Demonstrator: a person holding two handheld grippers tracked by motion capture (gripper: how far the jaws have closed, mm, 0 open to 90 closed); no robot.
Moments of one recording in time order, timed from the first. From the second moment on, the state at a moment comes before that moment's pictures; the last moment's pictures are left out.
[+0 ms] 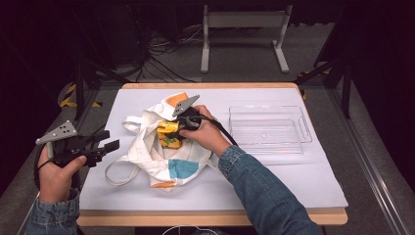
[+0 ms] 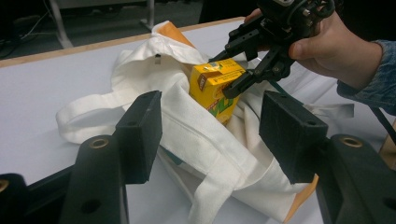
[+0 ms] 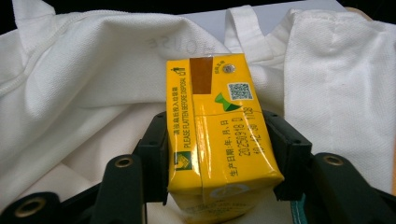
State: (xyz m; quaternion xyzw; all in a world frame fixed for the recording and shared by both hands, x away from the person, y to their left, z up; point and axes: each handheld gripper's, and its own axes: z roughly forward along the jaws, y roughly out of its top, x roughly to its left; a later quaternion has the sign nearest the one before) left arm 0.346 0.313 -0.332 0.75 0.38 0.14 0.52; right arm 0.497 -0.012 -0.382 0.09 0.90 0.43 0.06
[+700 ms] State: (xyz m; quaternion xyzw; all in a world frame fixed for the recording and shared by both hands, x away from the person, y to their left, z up) left arm 0.346 0.313 -0.332 0.75 0.38 0.14 0.52; right arm 0.480 -0.011 -0.336 0.06 0.89 0.45 0.07
